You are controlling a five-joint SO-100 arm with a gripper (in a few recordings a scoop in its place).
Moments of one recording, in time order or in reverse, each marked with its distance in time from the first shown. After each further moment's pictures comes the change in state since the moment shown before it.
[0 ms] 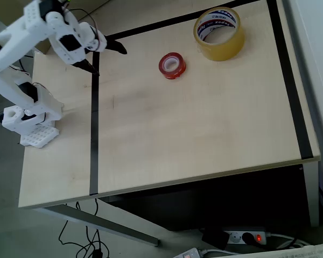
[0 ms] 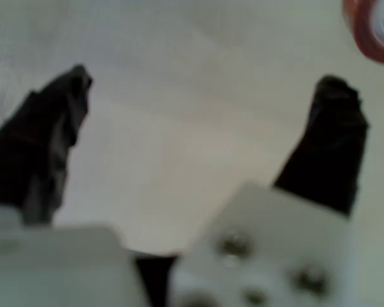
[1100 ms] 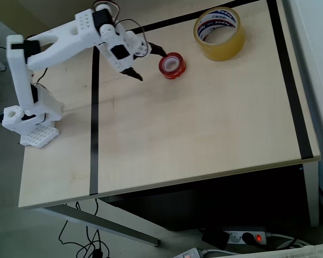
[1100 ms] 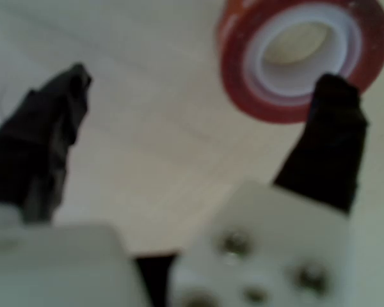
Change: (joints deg) arm 1.1 -32.6 -22.0 -13.7 -8.2
